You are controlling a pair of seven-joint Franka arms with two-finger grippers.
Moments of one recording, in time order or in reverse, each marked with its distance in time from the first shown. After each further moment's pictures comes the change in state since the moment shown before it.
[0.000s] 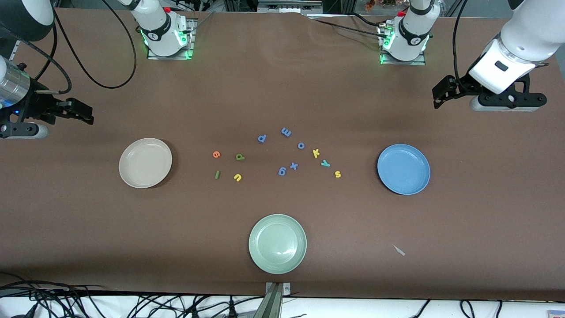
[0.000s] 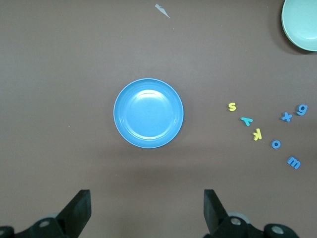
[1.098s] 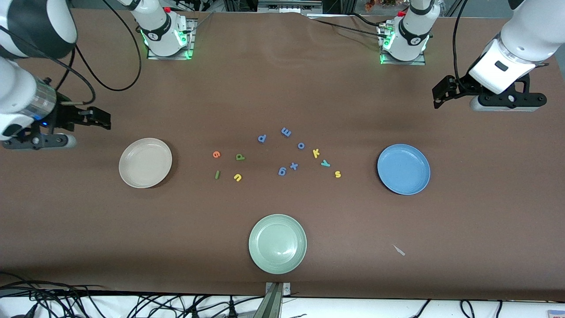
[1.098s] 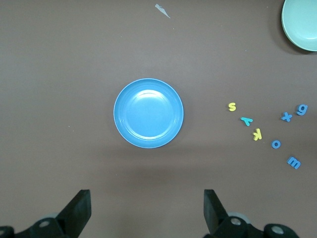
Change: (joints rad) left arm 0.000 0.000 0.000 0.000 0.000 0.000 0.000; right arm 0.040 0.081 0.022 -0.005 0.000 0.013 -0.011
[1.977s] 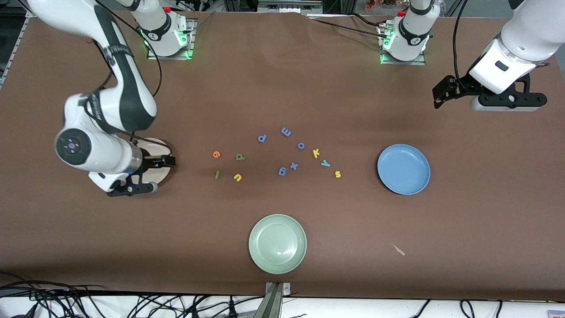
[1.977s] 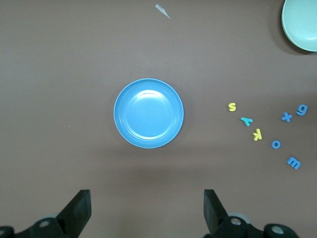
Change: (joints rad) left arm 0.000 0.000 0.001 0.001 0.000 0.000 0.000; right arm 0.115 0.341 0.003 -0.002 0.083 0.330 0.106
